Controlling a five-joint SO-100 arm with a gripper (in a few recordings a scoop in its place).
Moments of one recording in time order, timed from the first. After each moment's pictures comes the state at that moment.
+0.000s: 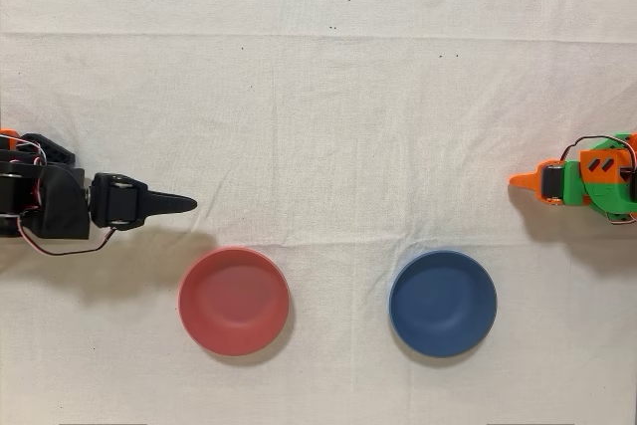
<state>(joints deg) 6.8 185.0 168.5 44.3 3.2</state>
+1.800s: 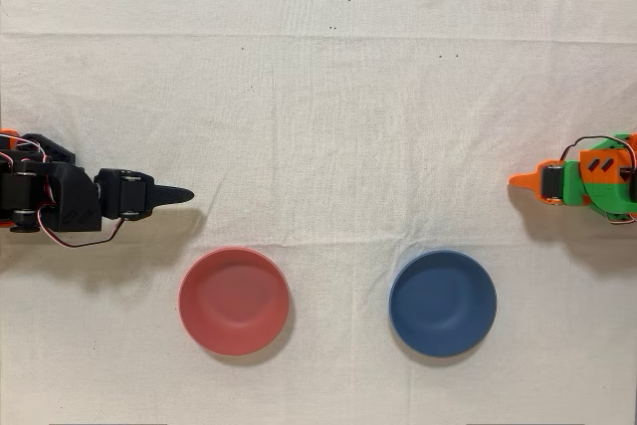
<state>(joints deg) 4.0 189.0 180.2 46.8 2.1</state>
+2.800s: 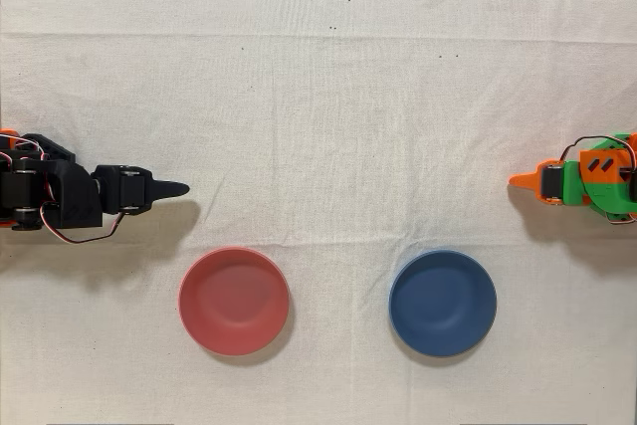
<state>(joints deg) 2.7 189.0 181.1 51.7 2.1</state>
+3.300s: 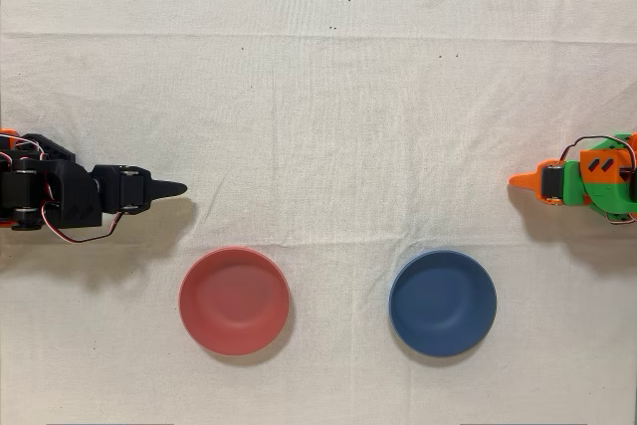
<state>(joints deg) 2.7 189.0 181.1 53.8 2.1</state>
